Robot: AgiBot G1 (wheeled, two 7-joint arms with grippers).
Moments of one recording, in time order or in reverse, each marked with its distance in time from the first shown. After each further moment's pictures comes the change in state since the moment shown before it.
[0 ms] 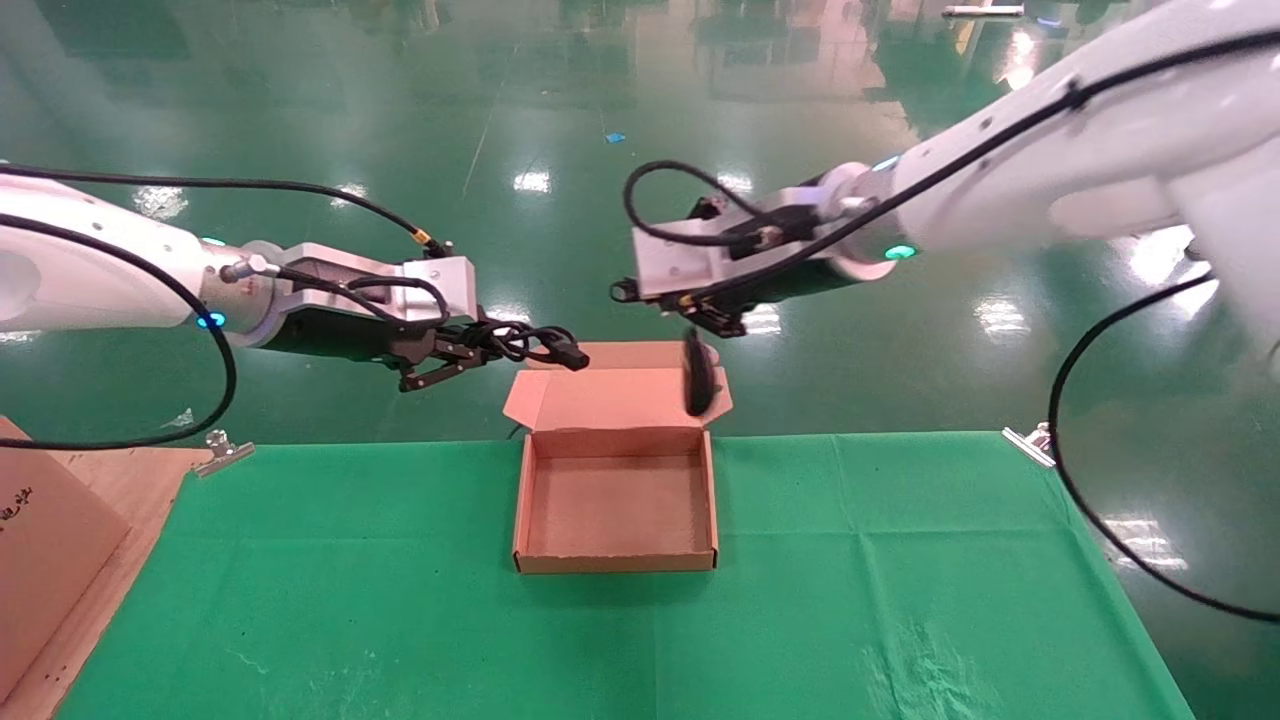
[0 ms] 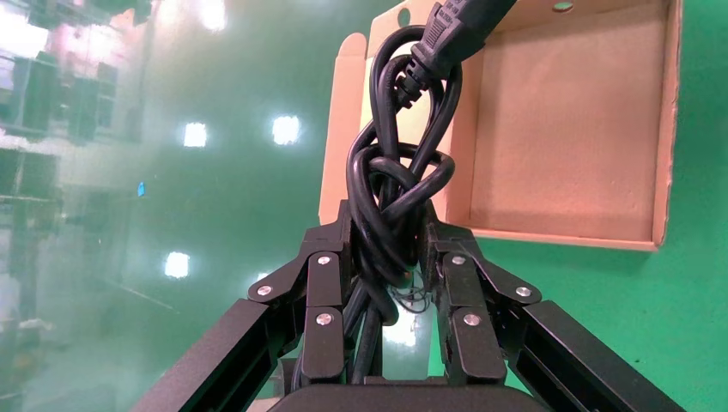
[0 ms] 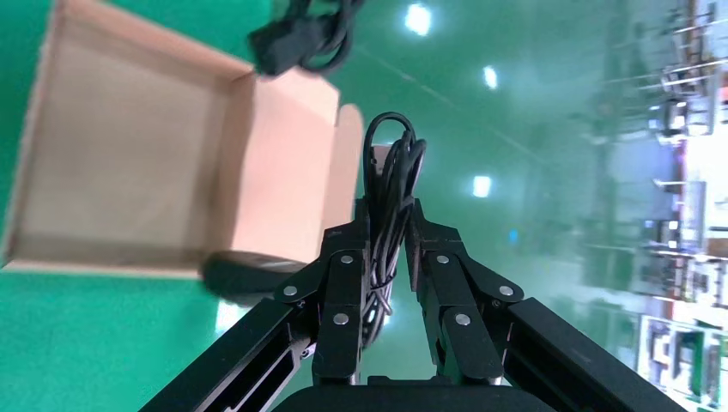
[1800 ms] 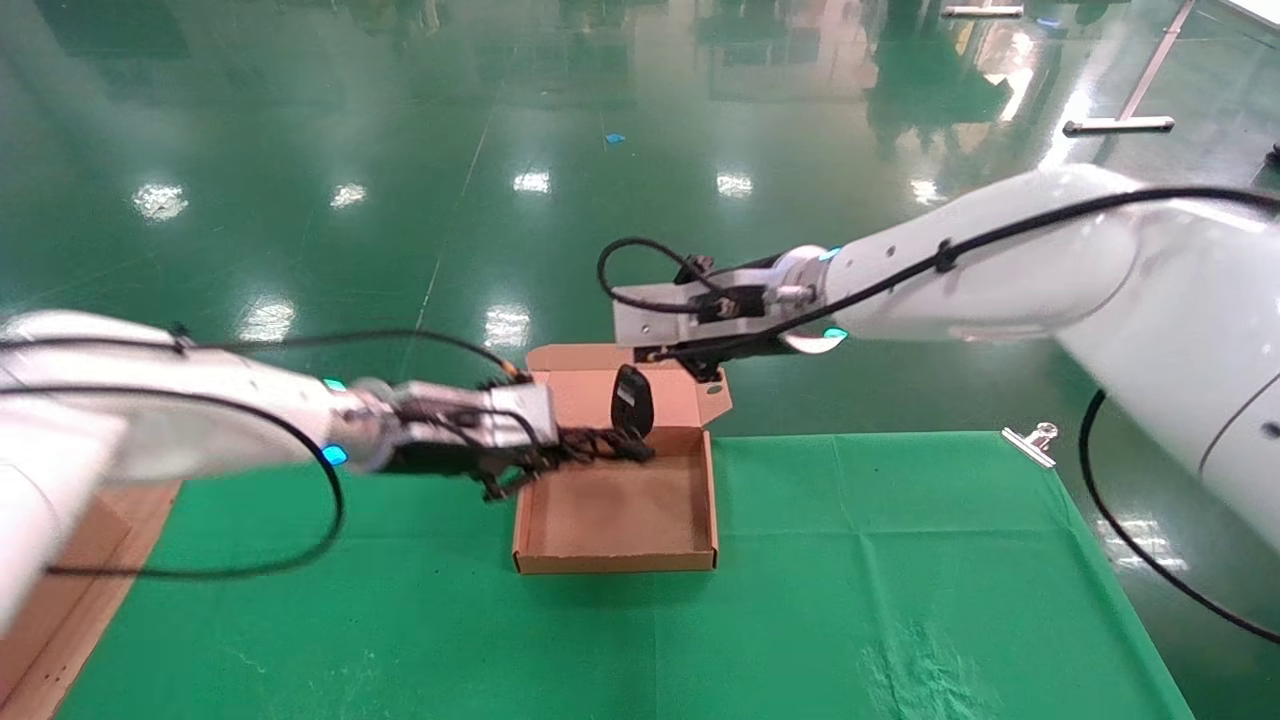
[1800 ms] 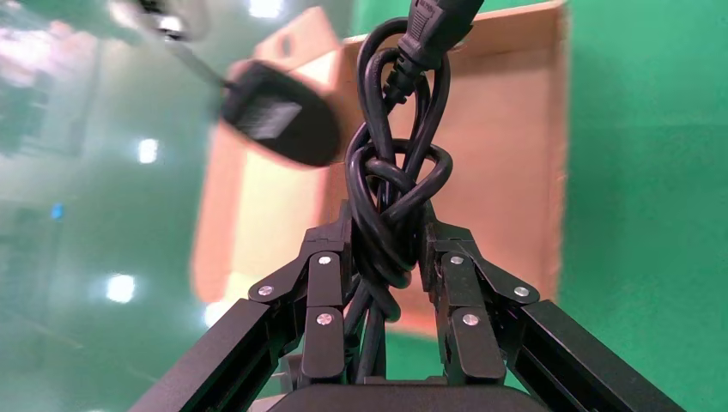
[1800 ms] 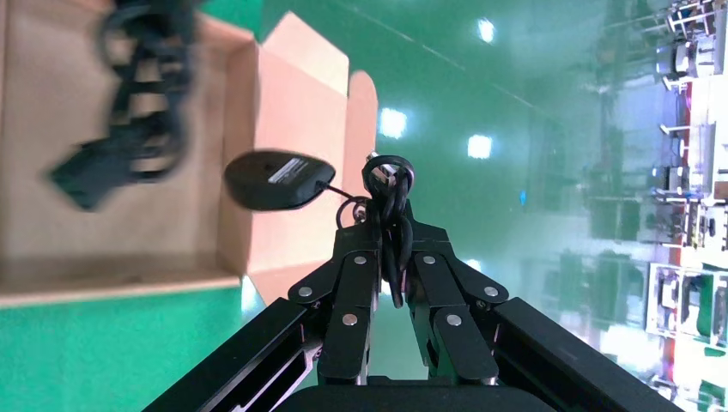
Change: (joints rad) left arm 0.220 0.081 -0.042 -0.018 -0.066 -0.099 0.072; right arm -0.024 0.008 -0.555 0.105 0.353 0.332 0.198
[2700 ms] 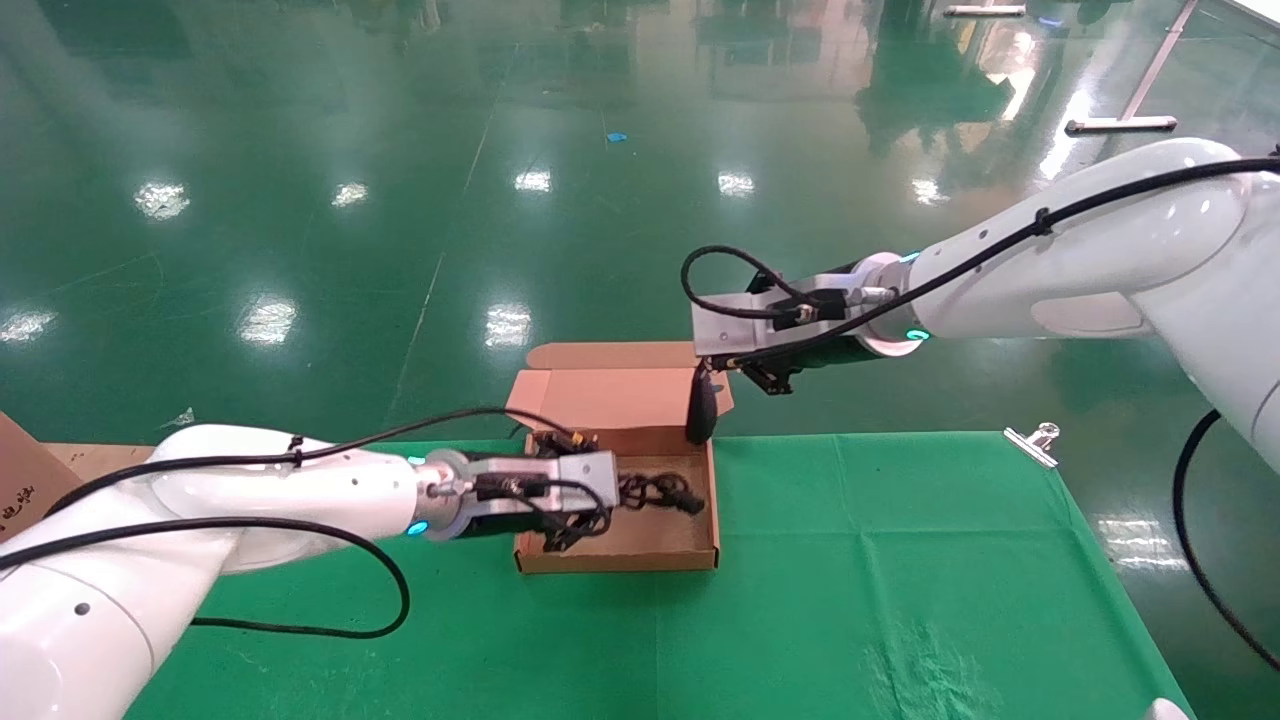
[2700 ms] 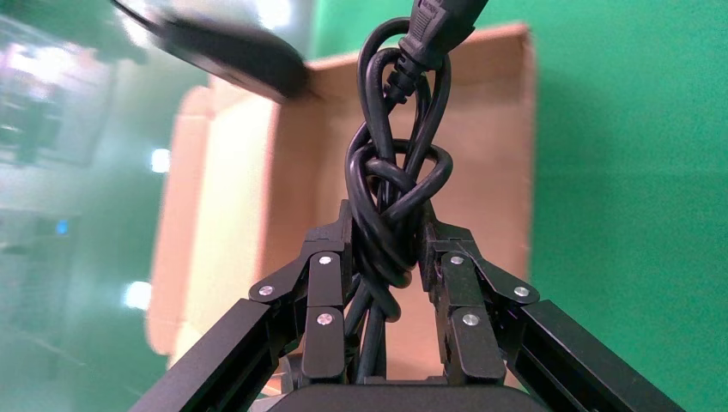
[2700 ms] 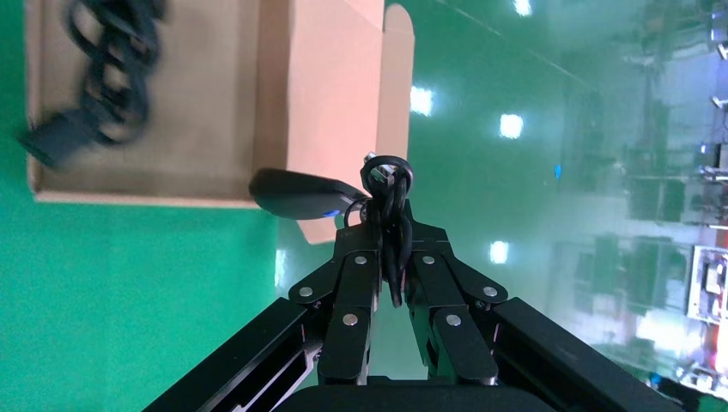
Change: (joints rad) left arm 0.198 0.022 0.107 -0.236 -0.063 -0.201 -0.122; right arm 0.009 0.009 0.021 -0.204 0.119 -0.118 -0.218
